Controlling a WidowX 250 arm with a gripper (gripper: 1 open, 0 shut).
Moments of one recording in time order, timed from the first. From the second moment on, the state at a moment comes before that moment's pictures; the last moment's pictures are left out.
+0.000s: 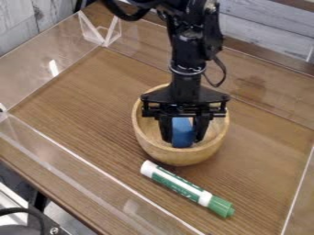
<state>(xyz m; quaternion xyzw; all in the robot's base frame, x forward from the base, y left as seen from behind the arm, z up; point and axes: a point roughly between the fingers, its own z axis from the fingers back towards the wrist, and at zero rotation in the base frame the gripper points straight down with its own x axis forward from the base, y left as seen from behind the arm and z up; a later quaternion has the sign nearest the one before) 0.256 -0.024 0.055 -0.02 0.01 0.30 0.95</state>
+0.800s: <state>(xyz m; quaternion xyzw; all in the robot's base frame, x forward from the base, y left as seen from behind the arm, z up) 0.252 -0.021 0.056 -0.01 0.02 0.29 0.96</state>
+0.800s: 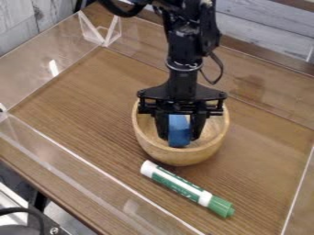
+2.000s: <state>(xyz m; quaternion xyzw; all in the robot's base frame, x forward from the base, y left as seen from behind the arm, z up) 0.253 -0.021 0.058 -0.02 0.02 0.26 0.97</state>
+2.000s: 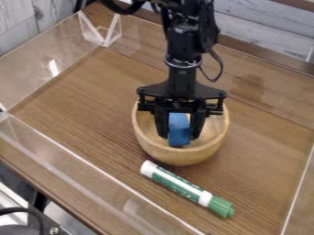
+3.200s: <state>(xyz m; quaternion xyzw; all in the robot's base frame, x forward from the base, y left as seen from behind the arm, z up) 0.260 0.069 0.151 -0.05 -0.01 0.26 0.96</state>
